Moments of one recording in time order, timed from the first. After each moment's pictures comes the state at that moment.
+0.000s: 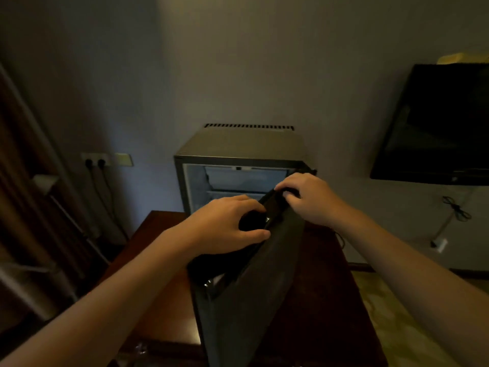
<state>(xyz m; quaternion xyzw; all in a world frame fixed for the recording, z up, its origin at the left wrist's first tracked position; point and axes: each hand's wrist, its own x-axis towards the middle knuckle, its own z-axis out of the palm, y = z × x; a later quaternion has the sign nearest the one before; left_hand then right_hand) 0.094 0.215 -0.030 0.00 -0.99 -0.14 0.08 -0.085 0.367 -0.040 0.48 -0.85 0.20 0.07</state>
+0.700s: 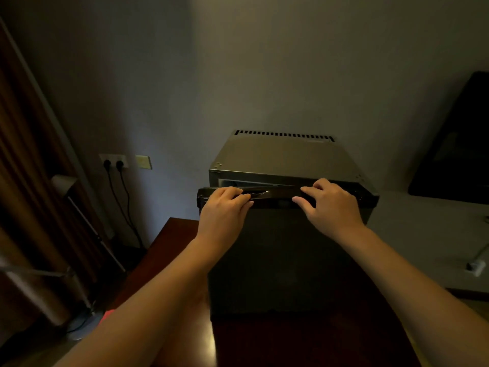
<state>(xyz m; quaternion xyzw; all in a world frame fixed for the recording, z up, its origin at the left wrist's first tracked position) 0.044 0.067 -0.091 0.12 -0.92 -0.04 0.37 -0.106 0.255 -0.062 0.38 -0.89 0.14 0.23</state>
